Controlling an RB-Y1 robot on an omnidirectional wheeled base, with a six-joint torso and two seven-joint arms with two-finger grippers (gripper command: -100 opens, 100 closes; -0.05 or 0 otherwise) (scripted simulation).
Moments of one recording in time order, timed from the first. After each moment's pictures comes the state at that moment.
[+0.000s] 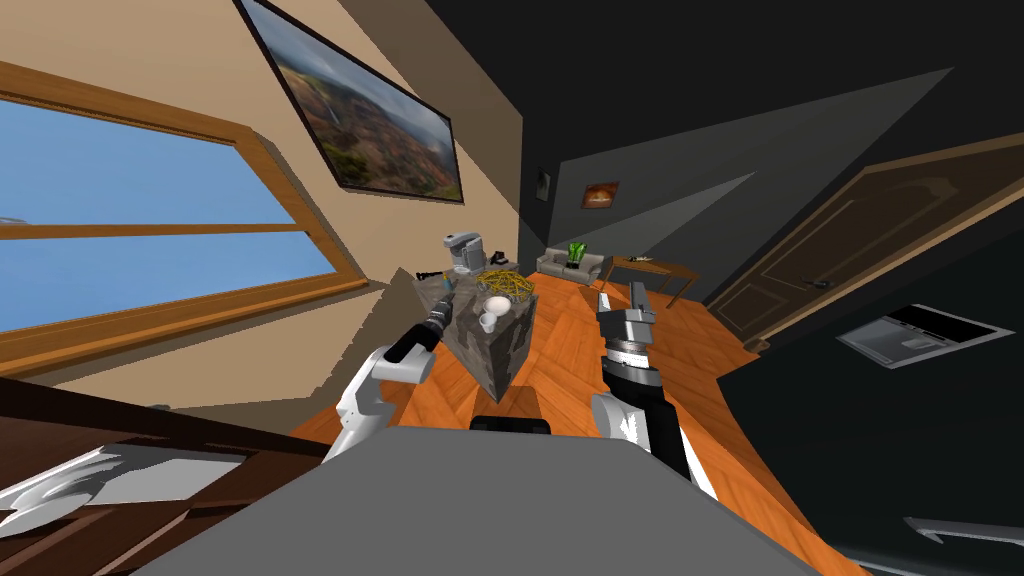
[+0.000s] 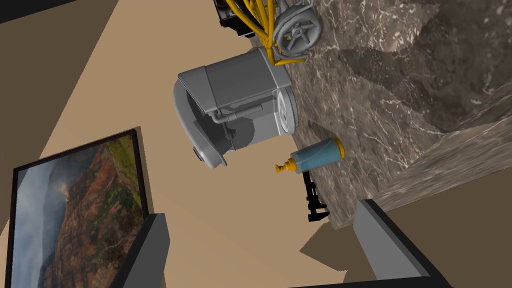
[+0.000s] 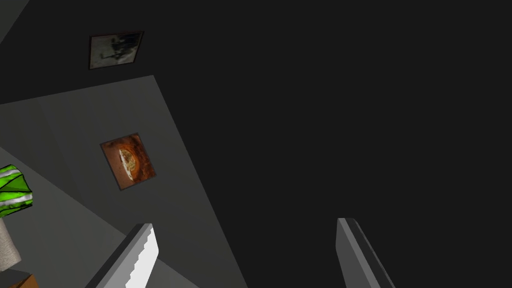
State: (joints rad) left arm 0.16 0.25 -0.02 -2.22 -0.06 0.62 0.05; right arm 0.48 0.01 0.04 -2.35 0.00 -0.42 -0.06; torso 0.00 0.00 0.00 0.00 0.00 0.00
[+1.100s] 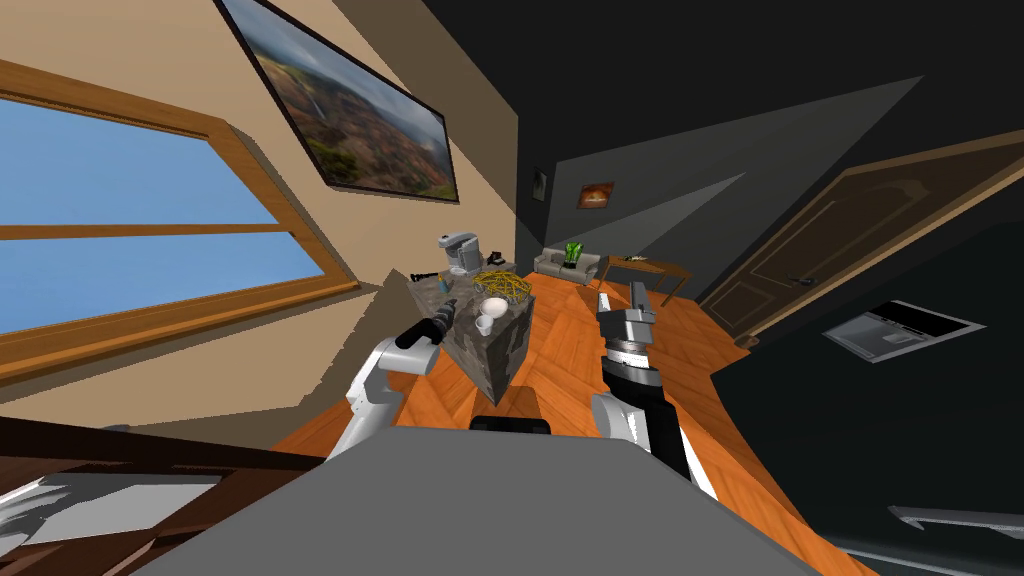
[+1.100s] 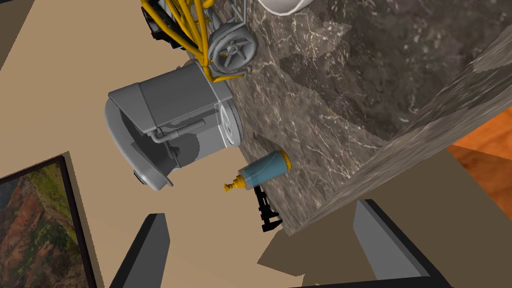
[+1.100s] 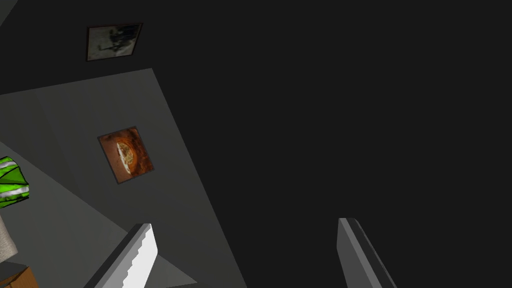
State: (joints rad) left arm 0.09 0.24 -0.03 -2.21 -0.08 0.90 0.06; right arm 0.48 0.01 0.04 -2.35 0.00 -0.42 -0.06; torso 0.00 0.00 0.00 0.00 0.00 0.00
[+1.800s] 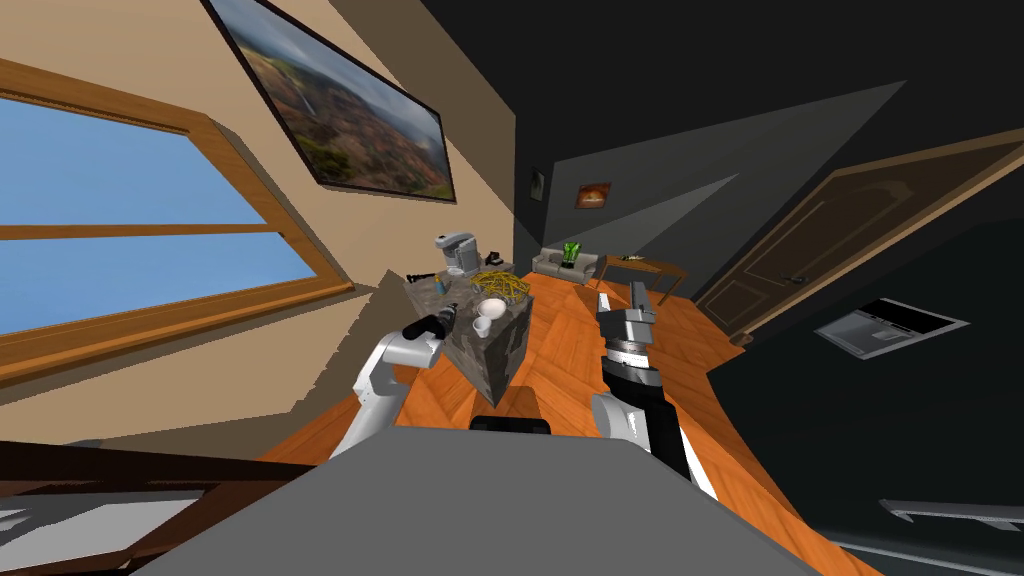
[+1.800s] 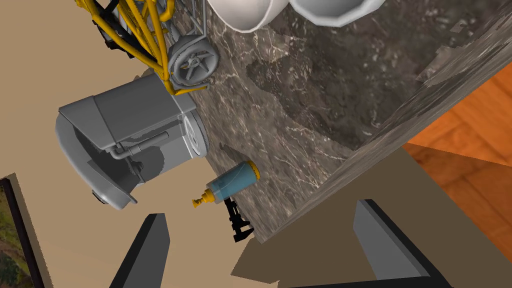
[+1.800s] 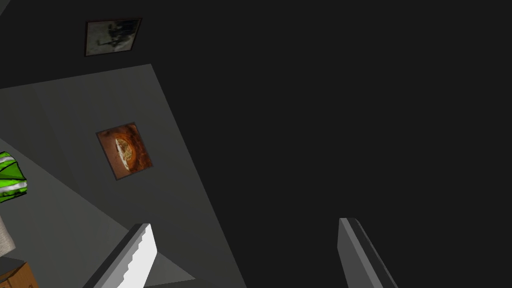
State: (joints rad) left arm 0.03 0.23 -0.04 -2.21 -0.08 1.09 0.06; right arm 0.48 0.01 0.04 -2.35 0.00 -0.42 -0.06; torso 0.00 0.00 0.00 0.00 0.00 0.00
